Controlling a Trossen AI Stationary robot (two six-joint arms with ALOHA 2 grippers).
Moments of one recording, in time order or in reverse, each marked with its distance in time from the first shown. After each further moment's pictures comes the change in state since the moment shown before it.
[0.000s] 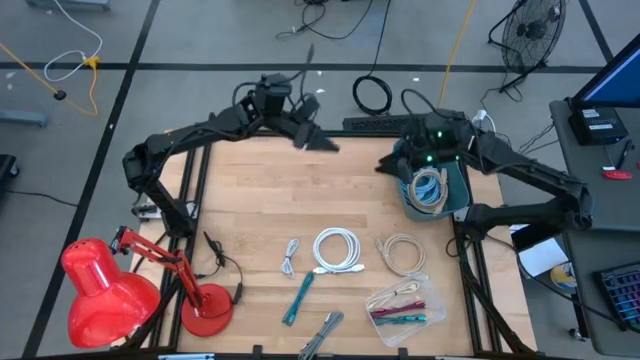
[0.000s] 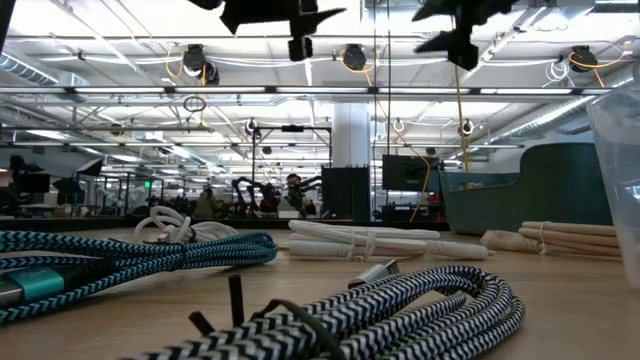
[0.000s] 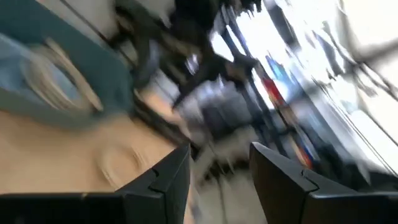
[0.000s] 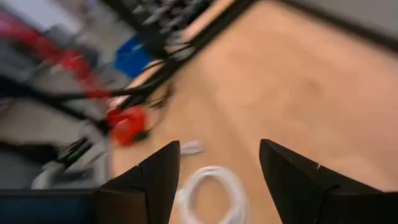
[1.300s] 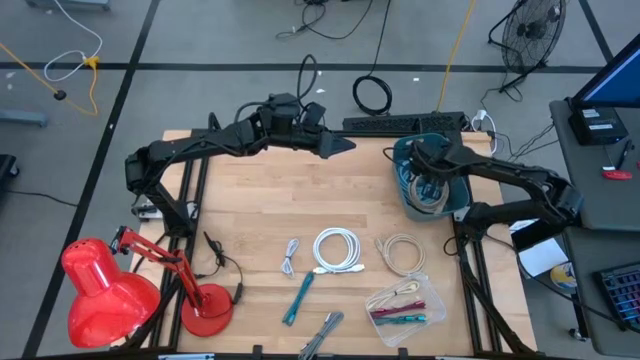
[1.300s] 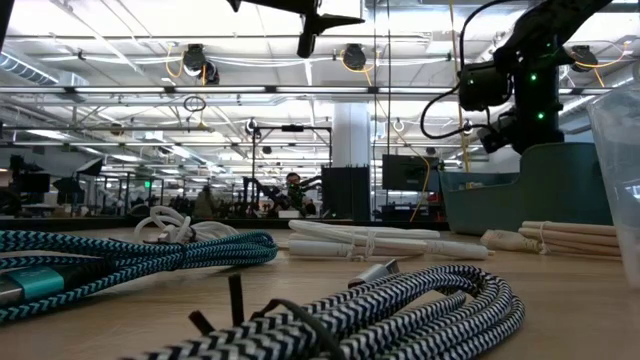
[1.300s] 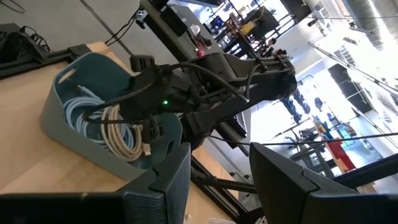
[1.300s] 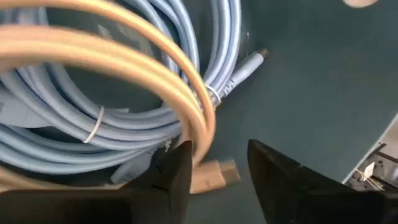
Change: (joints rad) left arm -0.150 0.000 -0.001 0.063 -0.561 -0.049; right arm -0.196 0.164 -0.362 -0.446 0.958 -0.787
